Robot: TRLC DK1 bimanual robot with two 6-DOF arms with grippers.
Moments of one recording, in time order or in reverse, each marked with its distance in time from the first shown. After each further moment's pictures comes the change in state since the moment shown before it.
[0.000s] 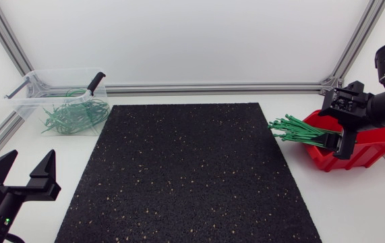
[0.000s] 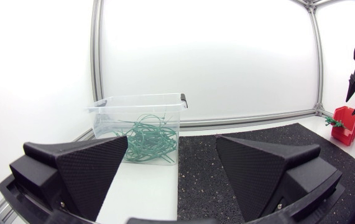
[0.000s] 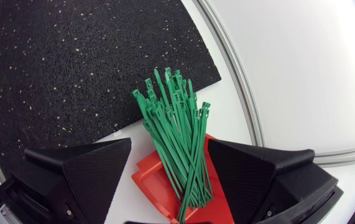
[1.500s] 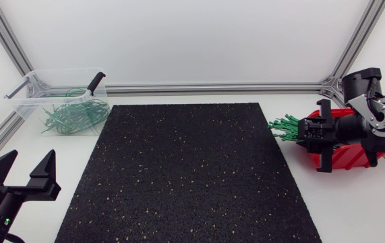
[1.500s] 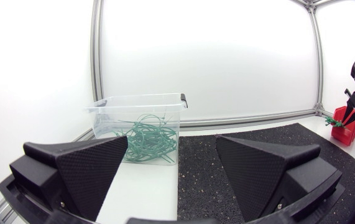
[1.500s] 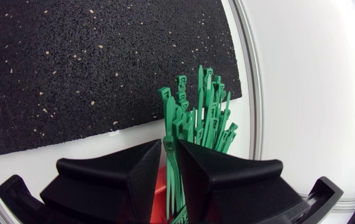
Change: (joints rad) left arm 0.000 0.000 0.000 0.000 0.000 0.000; right arm 0.069 0.113 -0.154 0.268 0.057 -0.206
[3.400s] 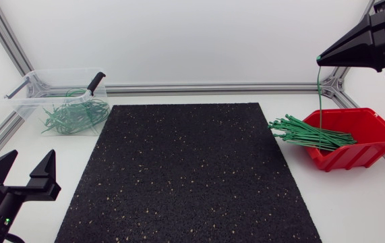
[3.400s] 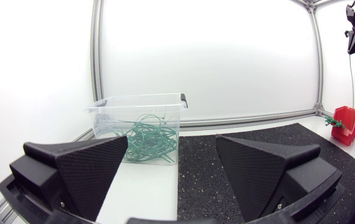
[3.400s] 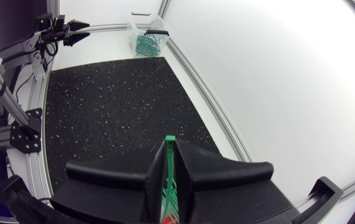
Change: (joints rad) left arm 0.000 0.000 0.000 -0.001 0.000 0.000; right arm -0.035 -0.050 0.822 -0.901 -0.570 0.326
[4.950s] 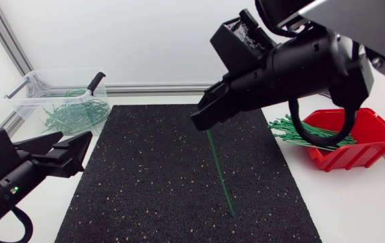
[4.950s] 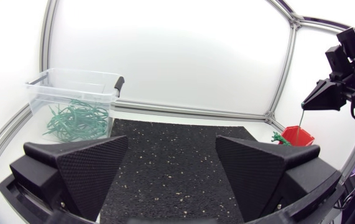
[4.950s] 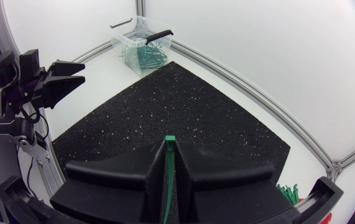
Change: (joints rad) left arm -0.332 0.487 0.294 0.016 0.000 -0.283; right arm 0.906 -0.026 -0.337 0.577 0.695 1.158
